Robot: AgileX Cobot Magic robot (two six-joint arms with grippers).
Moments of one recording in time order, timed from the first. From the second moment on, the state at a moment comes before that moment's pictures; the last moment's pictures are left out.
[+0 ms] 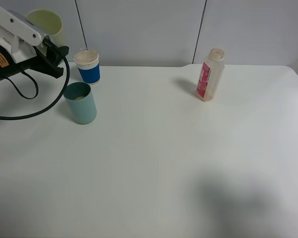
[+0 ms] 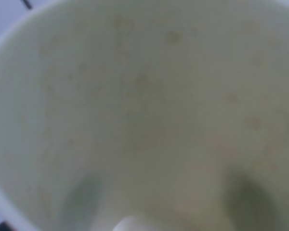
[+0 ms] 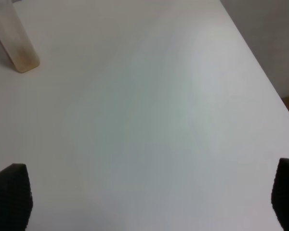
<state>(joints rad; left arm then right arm) 0.00 1.71 -0.66 0.51 -0.95 0.09 -0.09 0.00 -0.50 -0.08 1.07 0.08</state>
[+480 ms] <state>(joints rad) 0.01 1.71 -0.66 0.39 -0.83 0.09 -0.09 0.00 -0.50 -0.08 1.07 0.08</state>
